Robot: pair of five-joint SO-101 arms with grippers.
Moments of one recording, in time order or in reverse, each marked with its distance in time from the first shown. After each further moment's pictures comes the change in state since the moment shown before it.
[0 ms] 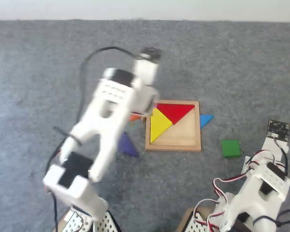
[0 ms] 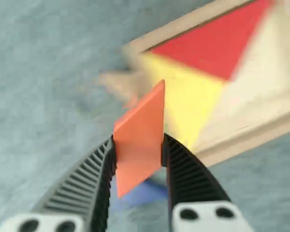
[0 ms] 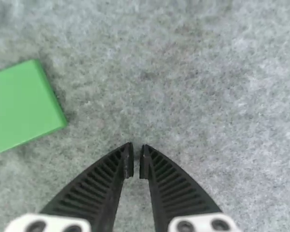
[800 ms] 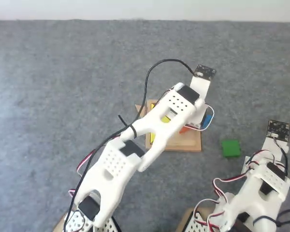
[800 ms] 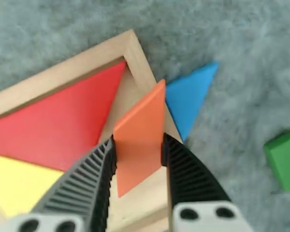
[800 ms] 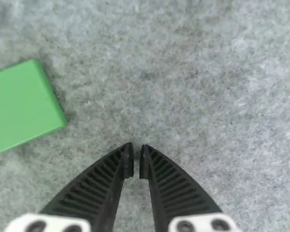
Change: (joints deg) left arm 17.0 35.9 -31.4 -3.3 20.0; right arm 0.0 0.0 0.0 0.0 0.0
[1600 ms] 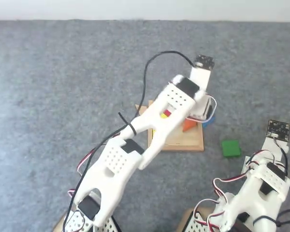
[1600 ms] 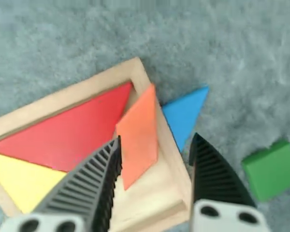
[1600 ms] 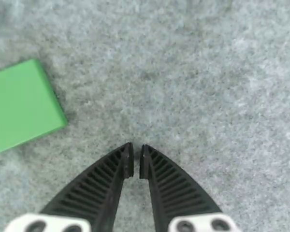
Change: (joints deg) left arm -2.2 1.6 -12.4 5.7 2.2; right arm 0.0 0.0 0.0 0.0 0.1
